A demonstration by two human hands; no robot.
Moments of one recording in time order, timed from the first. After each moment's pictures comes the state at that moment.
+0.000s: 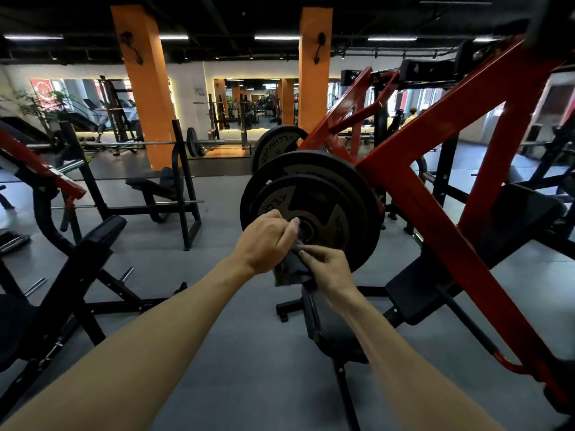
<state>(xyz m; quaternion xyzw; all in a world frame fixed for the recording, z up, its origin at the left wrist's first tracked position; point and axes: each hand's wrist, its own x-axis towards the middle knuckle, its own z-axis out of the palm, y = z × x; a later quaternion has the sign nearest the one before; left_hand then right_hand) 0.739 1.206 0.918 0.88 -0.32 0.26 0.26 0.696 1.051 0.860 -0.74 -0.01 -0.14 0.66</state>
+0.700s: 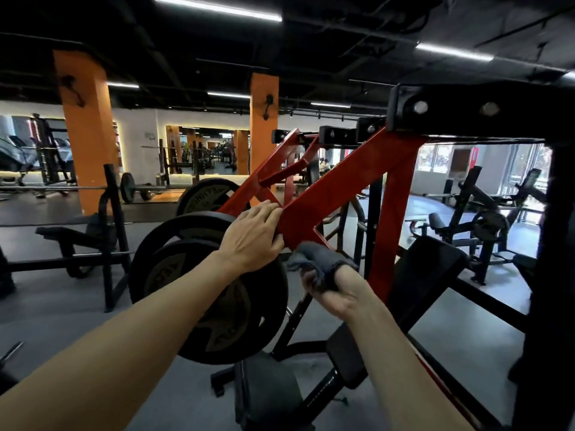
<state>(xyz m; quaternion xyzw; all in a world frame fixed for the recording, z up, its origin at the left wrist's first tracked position) 0.832 1.012 1.005 0.86 -0.35 0.36 0.07 0.723 0.849 0.975 -0.25 0.09 0.02 0.96</state>
